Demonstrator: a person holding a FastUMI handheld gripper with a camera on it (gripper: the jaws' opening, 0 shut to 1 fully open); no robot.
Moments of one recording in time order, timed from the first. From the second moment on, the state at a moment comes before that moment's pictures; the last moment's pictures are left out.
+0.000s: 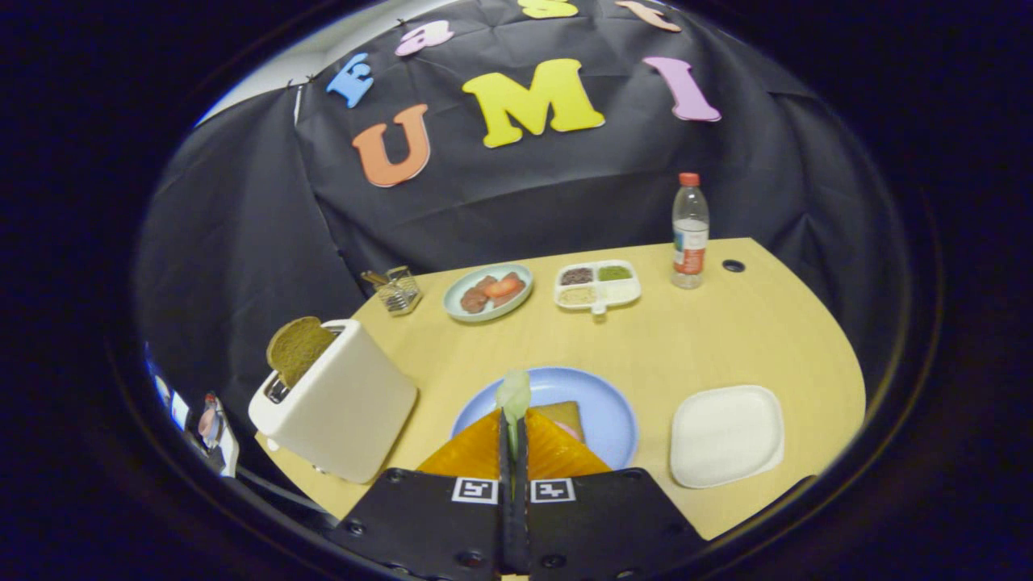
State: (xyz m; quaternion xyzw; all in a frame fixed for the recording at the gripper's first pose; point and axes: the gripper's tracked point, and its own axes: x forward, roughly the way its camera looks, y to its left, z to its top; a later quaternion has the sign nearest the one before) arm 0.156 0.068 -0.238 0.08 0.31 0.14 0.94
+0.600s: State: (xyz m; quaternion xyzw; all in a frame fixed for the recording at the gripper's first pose) arm 0.225 0.045 -0.320 -0.02 0.34 0.08 0.94
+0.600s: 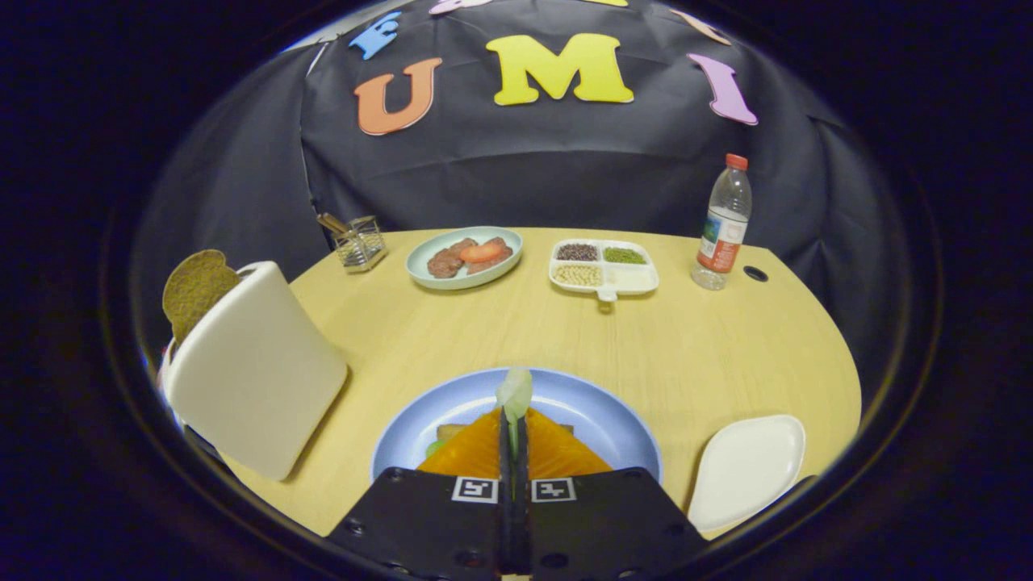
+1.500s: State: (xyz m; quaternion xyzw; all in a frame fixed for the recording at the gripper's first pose) arm 0.163 0.133 -0.113 0.01 0.16 0.10 0.98
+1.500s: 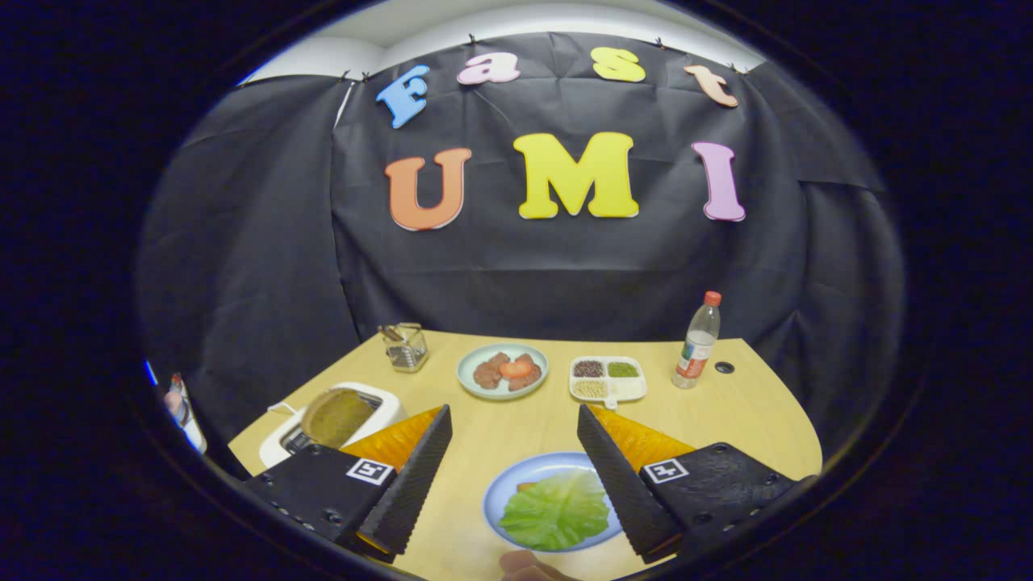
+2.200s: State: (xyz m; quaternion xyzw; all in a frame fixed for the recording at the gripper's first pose) arm 0.170 0.297 -0.152 0.03 0.22 0.16 0.96
